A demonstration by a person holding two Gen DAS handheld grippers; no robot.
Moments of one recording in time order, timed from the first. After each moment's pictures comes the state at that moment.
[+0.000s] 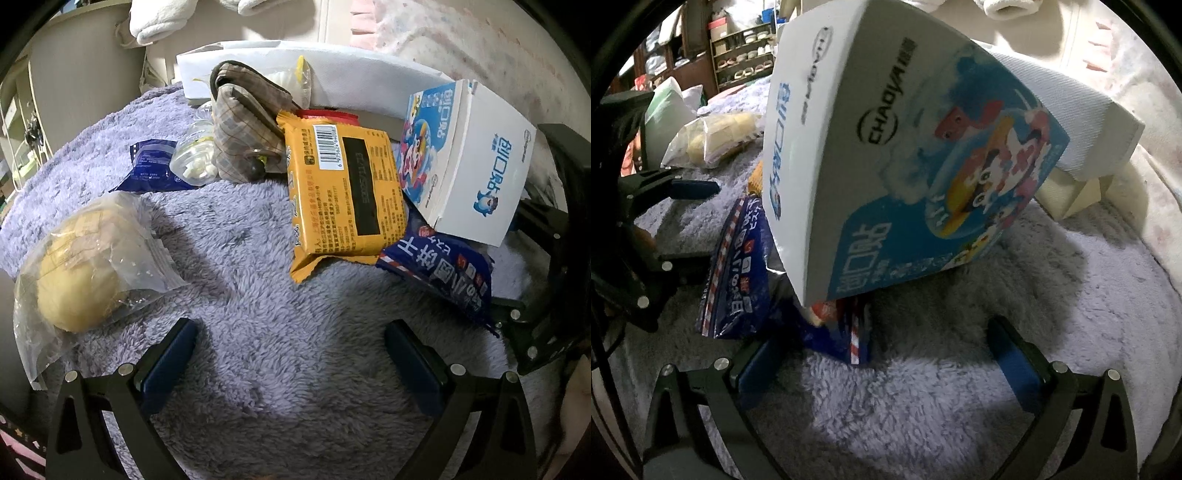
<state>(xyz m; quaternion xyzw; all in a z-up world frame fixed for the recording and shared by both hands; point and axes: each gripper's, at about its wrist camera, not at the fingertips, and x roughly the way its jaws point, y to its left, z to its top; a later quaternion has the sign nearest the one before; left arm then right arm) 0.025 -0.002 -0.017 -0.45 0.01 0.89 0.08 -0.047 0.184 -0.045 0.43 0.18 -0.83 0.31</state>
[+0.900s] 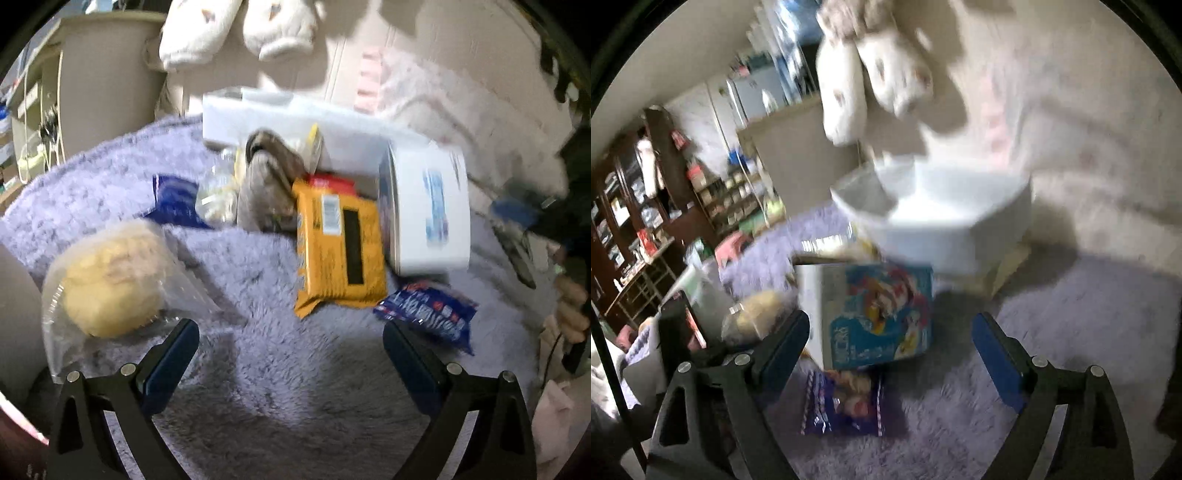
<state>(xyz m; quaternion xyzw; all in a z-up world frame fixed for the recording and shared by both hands) 0.058 -0.029 0.010 -0.36 -0.06 0.93 0.10 -0.059 0.245 0.048 0.35 -0.06 -0.89 0.30</state>
